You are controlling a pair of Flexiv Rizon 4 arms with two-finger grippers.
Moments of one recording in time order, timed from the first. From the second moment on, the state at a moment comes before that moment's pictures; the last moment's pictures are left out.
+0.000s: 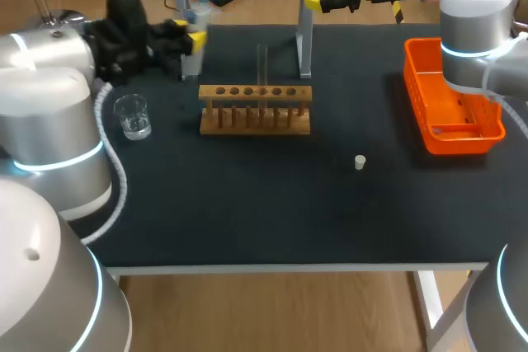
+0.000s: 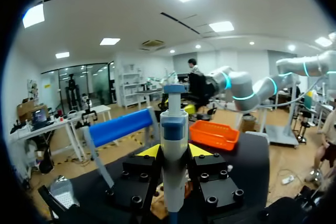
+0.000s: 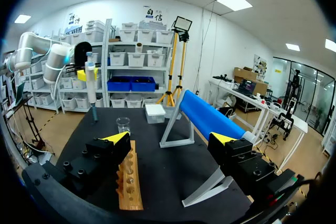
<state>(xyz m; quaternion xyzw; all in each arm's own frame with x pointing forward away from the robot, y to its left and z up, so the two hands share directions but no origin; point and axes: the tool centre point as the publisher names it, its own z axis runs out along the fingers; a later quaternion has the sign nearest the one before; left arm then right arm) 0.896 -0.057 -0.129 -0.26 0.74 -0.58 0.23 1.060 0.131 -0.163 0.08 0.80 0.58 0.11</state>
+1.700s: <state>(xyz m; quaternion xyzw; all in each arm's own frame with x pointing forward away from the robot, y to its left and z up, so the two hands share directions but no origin) 1.051 -0.003 -0.134 -0.39 0.70 -0.52 0.30 1.060 0.131 -0.163 0.08 0.80 0.58 0.11</state>
